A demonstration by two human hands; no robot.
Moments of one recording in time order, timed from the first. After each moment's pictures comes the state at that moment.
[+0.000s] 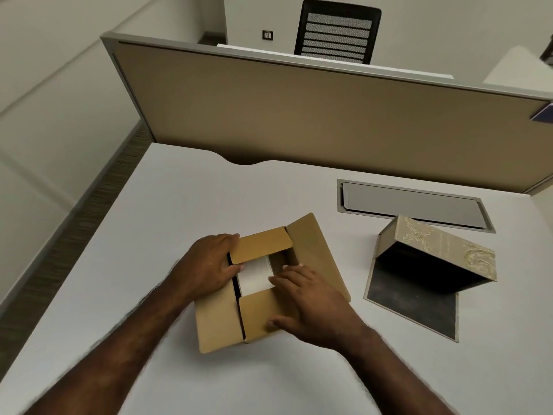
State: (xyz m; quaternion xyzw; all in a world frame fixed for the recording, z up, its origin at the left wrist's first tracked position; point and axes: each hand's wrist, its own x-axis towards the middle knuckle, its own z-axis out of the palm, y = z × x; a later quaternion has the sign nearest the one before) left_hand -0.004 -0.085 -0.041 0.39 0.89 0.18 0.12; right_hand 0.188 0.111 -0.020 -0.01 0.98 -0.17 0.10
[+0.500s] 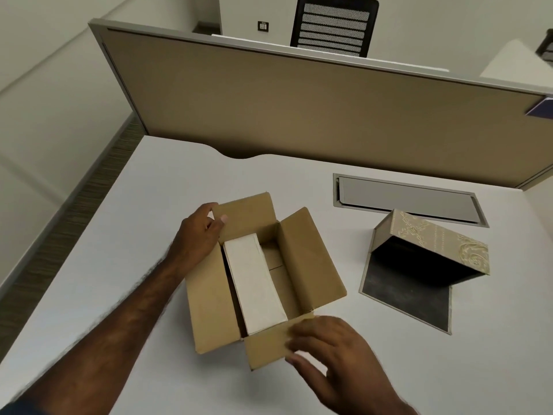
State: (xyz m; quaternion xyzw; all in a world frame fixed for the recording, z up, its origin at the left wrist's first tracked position) left_hand -0.038 -0.066 -0.050 0.18 0.87 0.43 0.14; right_hand 0.289 0.092 -0.025 0.00 0.96 -0.27 -0.09
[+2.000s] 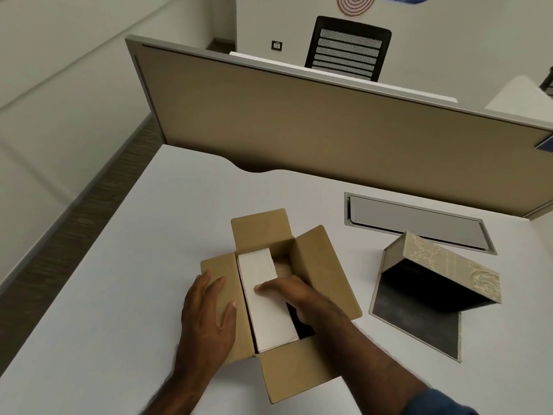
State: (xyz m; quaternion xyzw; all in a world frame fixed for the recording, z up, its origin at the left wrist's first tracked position) left_hand 0.090 -0.128 -0.097 0.18 0.92 0.36 0.00; right_hand 0.101 0.091 -0.092 0.41 0.62 -0.63 0.25
